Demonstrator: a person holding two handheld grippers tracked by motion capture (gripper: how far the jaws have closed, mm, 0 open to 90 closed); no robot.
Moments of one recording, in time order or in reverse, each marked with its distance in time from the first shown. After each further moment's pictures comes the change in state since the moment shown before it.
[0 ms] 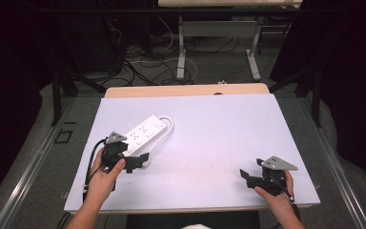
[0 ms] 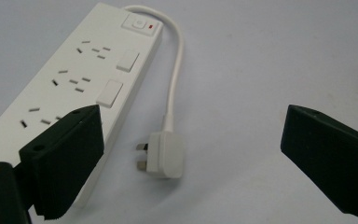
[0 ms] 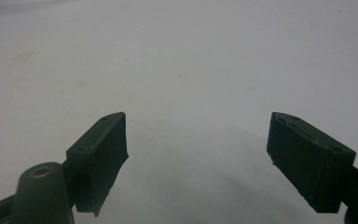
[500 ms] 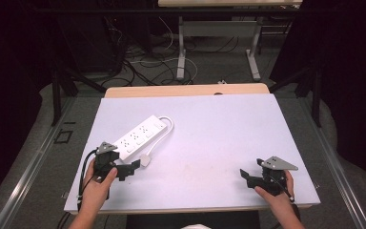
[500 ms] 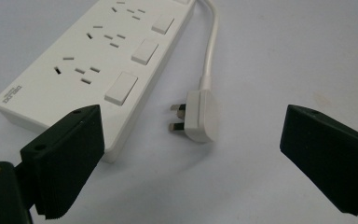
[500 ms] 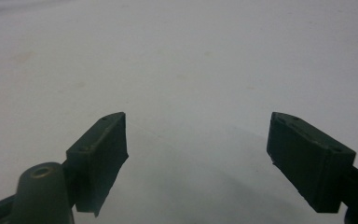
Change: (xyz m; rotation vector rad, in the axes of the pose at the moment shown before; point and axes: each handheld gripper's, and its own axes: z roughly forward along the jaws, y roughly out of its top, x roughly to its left) left arm 0.020 -0.033 -0.002 -0.003 0.029 -0.054; right arm 0.000 0.000 0.000 -0.003 0.003 0.004
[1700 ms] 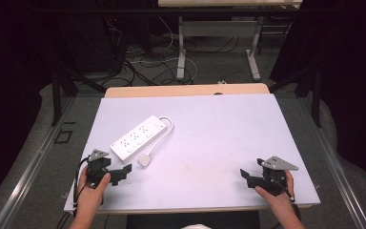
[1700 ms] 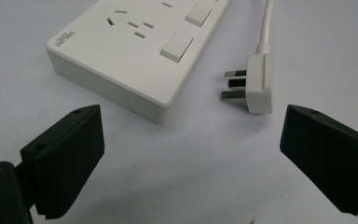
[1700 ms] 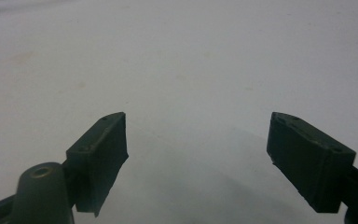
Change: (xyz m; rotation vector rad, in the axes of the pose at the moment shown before) left arm 0.029 -0.028 0.004 -0.013 0.058 -0.060; right arm 0.000 0.000 -0.001 0.004 -0.009 0.005
